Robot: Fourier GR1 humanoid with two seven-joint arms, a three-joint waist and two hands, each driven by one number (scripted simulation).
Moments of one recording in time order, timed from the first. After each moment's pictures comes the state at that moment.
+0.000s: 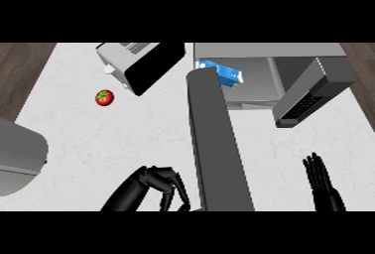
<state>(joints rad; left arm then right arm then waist) 0.10 0.05 -0.47 -1.86 -0.15 -0.18 0.02 0.01 -0.19 -0.20 -0.75 -0.01 0.26 -0.95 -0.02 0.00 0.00</state>
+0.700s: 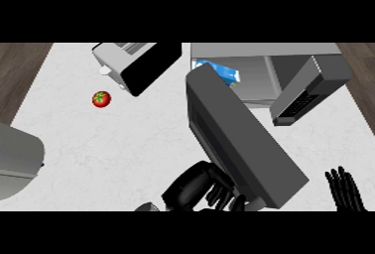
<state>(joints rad) -0.24 0.00 -0.74 -1.48 -0.16 0.00 0.02 0.23 -0.26 -0.14 -1.08 -0.14 0.33 -0.90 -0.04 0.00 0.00</state>
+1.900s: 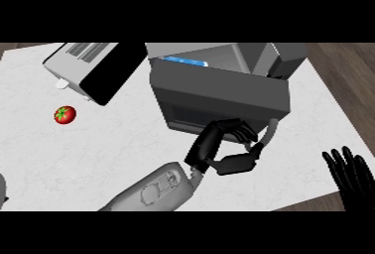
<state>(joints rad) -0.67 0.00 -0.85 -1.10 0.35 0.51 -0.09 0.28 -0.37 0.01 -1.57 -0.36 0.44 -0.69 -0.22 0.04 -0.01</state>
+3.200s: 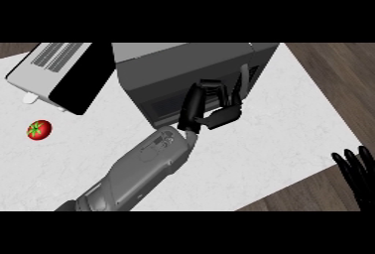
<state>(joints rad) -0.86 0.00 -0.69 -0.89 0.65 0.59 -0.34 0.32 -0.48 0.03 -1.78 -0.55 0.52 -0.55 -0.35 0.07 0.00</state>
